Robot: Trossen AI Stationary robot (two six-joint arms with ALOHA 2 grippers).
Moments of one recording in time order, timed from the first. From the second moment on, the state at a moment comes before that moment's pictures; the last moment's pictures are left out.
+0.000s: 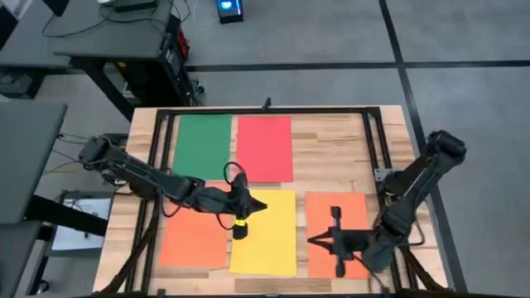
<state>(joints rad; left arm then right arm) -0.38 1.45 1.02 0.07 -0.40 -0.20 0.84 1.43 1.02 -0.17 0.85 0.28</state>
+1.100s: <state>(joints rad) -0.39 1.47 1.02 0.04 -0.40 -0.18 0.73 1.49 1.01 -0.11 0.76 0.45</state>
